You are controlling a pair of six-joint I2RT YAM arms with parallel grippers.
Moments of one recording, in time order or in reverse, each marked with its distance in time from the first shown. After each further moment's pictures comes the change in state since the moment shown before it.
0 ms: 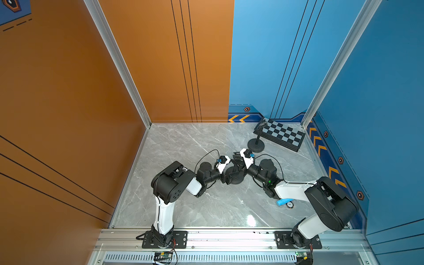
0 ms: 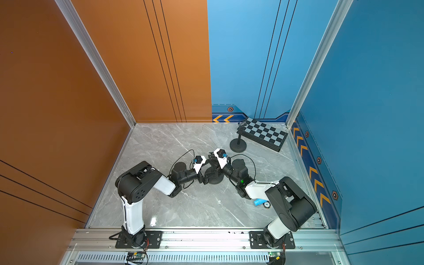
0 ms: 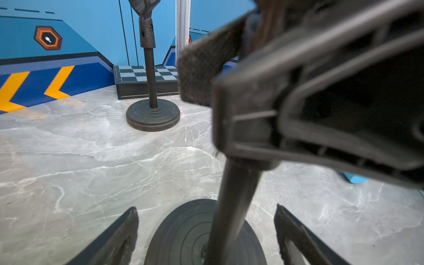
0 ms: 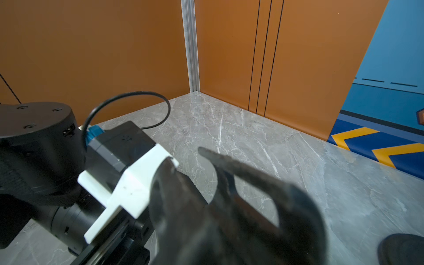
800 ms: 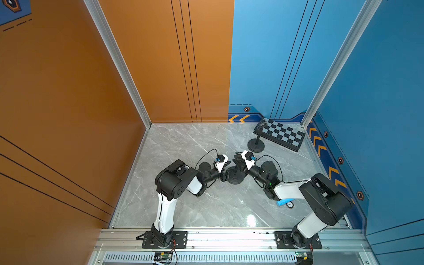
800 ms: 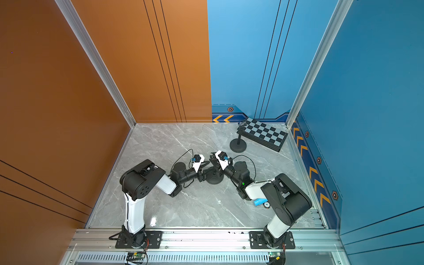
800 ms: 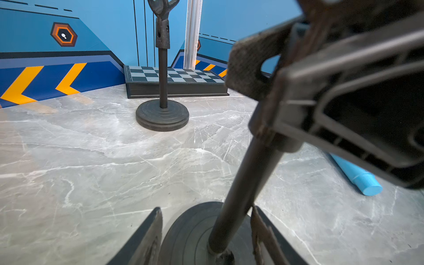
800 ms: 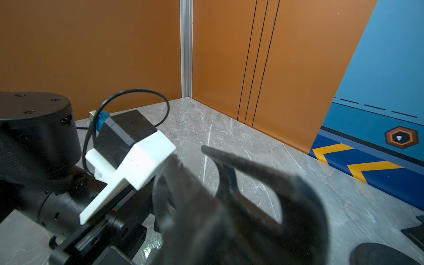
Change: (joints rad) left arm 0.018 0.050 0.018 0.056 0.001 -0.042; right arm -0.040 0.061 -0.041 0.159 -0.004 -0.039
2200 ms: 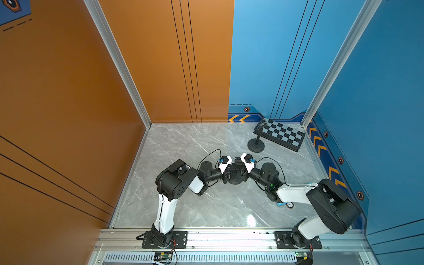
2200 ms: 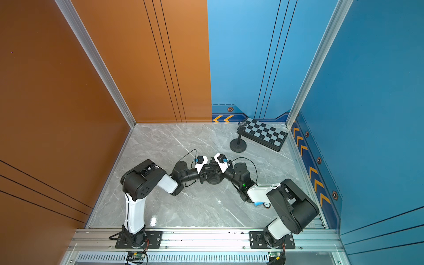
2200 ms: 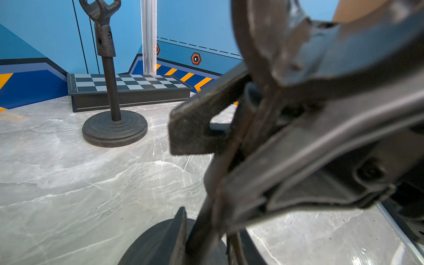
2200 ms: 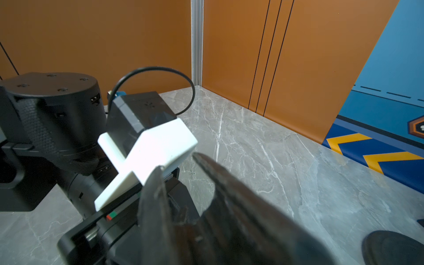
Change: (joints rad) left arm -0.022 0.002 0.037 0.004 0.180 -0.006; right arm 0.030 -0.092 -0.026 -0.145 -0.016 -0.013
